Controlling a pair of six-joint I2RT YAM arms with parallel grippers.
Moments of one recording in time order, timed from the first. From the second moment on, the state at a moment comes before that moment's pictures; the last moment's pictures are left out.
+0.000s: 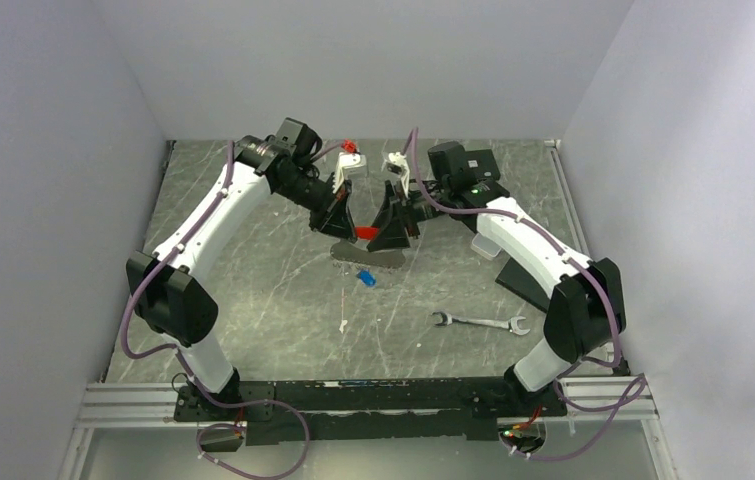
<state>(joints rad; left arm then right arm) -0.46 1.71 1.78 -1.21 0.96 0.62 0.47 1.58 1.33 -0.42 -1.20 -0.20</state>
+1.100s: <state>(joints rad) -0.09 1.50 1.50 -0.65 1.16 0.18 0.33 1.60 1.34 0.10 -1.18 0.47</state>
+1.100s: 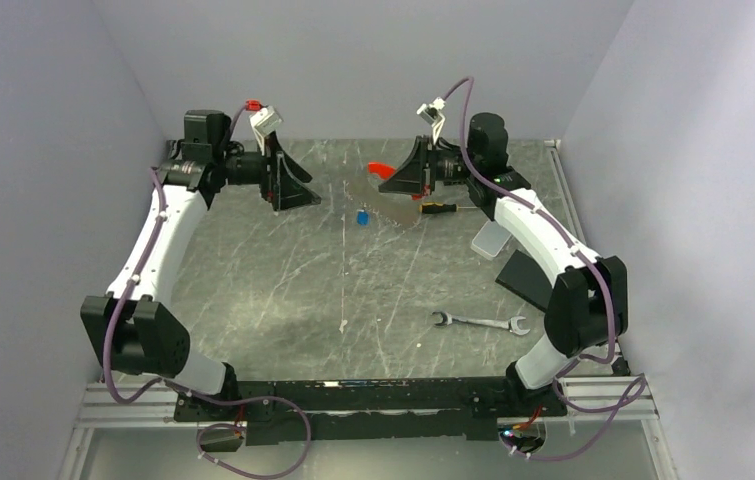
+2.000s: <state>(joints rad) -0.21 1.52 1.10 0.44 1.33 -0.36 0.34 1.58 1.34 0.42 -1.13 0.87</state>
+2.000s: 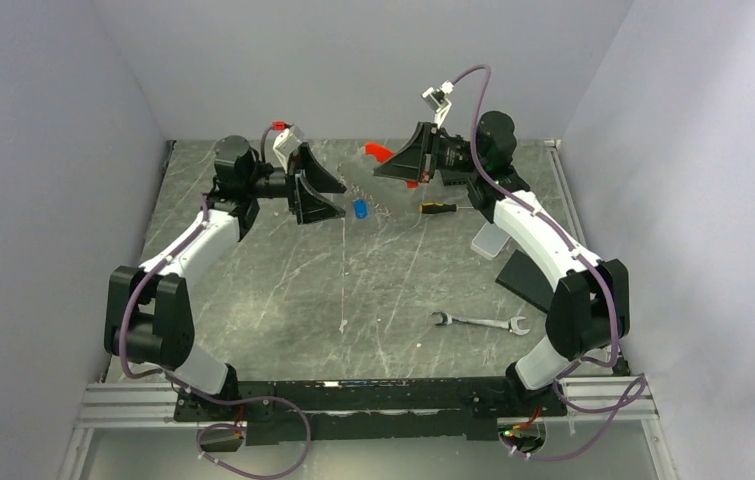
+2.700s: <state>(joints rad) -0.30 1.57 1.08 0.67 1.35 -0.47 0.37 1.58 1.33 0.44 -1.13 0.89</state>
